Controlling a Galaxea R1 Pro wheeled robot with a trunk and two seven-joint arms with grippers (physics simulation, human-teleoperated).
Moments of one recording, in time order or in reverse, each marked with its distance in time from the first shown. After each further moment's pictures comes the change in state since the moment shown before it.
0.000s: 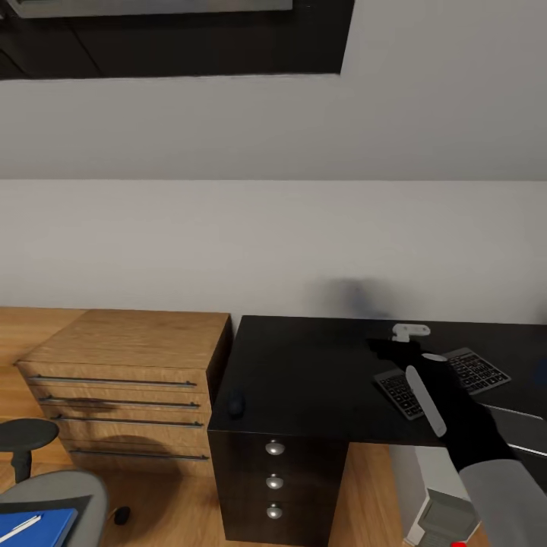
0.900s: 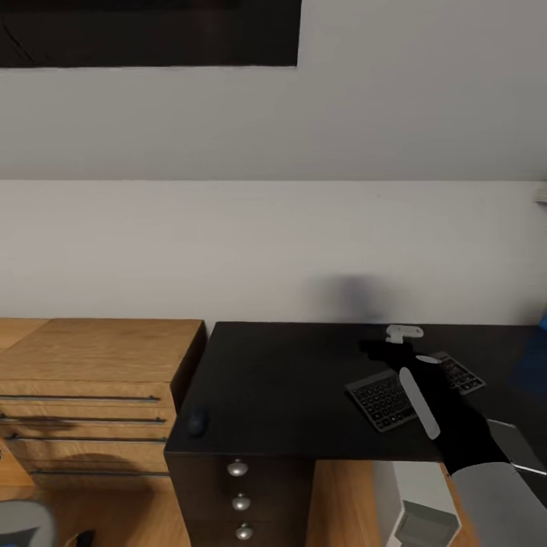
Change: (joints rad) left arm 0.000 0.003 0.003 0.000 0.000 -0.003 0.000; right arm 0.011 0.033 -0.002 -0.009 -0.007 -0.004 -0.004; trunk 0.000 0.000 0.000
